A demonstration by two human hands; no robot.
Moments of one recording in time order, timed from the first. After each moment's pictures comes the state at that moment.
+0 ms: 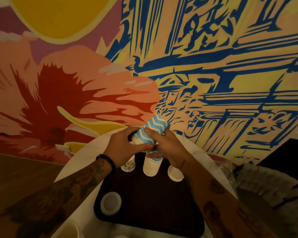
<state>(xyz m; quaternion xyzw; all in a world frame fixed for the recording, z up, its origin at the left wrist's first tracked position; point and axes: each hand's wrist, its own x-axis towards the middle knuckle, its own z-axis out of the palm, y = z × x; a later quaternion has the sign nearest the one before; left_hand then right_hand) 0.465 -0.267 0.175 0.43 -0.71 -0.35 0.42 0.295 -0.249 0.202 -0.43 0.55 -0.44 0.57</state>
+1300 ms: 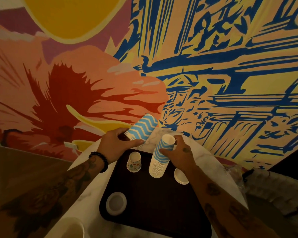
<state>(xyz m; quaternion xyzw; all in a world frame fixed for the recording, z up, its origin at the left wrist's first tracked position) 0.501 -0.288 0.164 0.53 -0.65 -0.38 0.39 0.252 -0.272 0.123 -0.56 0.72 -0.33 0.26</state>
